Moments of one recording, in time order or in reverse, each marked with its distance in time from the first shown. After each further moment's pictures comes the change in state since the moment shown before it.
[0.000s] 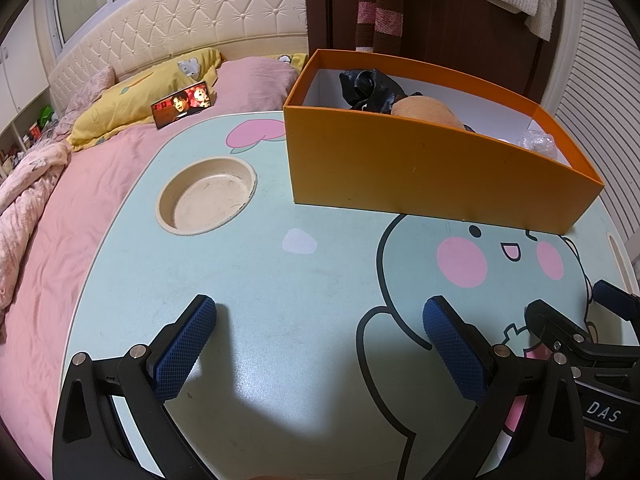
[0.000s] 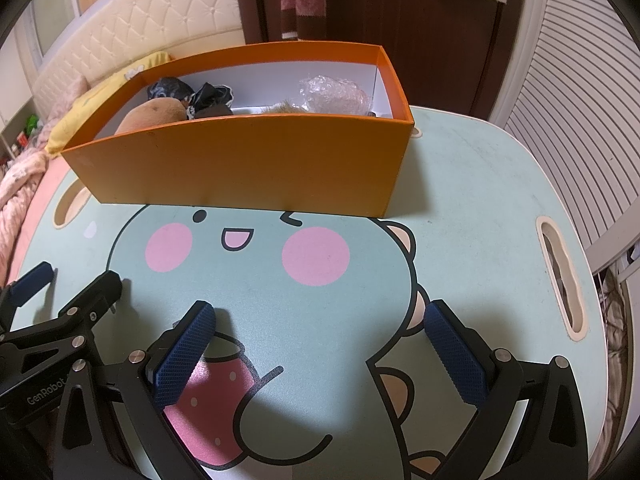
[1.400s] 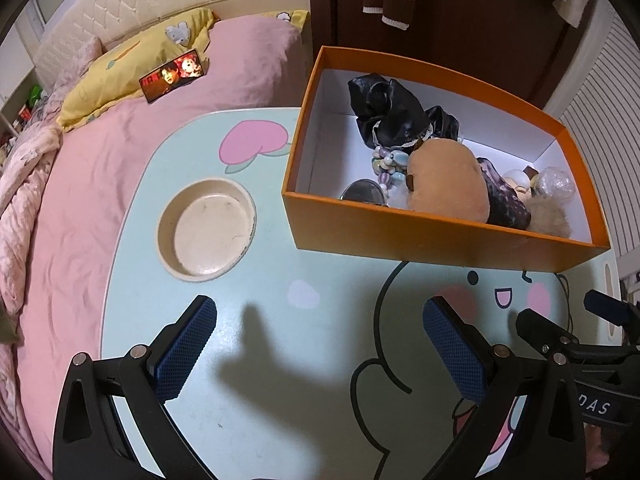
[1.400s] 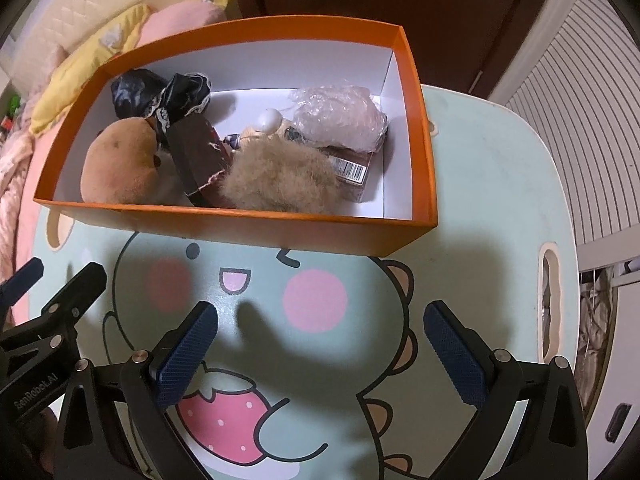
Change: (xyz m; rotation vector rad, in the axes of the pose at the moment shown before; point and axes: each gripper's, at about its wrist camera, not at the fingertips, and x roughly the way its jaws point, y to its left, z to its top) left arm 0.008 0.001 0.064 -0.017 0.243 0.007; right arm 0.016 0.002 0.067 -0.035 0.320 0.009
